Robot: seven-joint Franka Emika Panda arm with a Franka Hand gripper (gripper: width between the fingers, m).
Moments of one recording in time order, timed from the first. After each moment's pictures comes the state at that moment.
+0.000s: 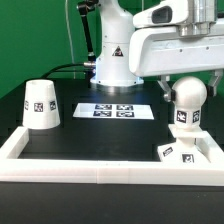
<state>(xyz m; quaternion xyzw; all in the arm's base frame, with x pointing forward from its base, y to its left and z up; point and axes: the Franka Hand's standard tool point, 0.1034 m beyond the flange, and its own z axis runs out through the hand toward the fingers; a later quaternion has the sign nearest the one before) 0.594 0.100 0.122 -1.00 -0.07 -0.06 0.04</state>
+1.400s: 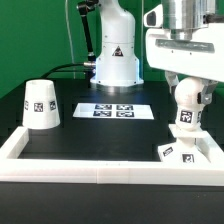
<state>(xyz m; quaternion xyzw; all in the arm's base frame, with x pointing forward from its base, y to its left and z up) 0.585 0.103 0.118 -0.85 0.52 0.02 0.05</state>
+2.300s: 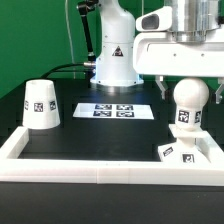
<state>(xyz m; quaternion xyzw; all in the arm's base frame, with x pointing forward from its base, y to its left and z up) 0.584 0.104 0.114 -0.98 0.17 0.00 0.04</state>
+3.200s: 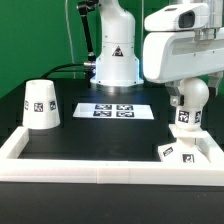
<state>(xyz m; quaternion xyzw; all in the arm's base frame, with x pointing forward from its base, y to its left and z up) 0.585 0.110 0.114 -0.95 -0.32 -0.04 0.02</state>
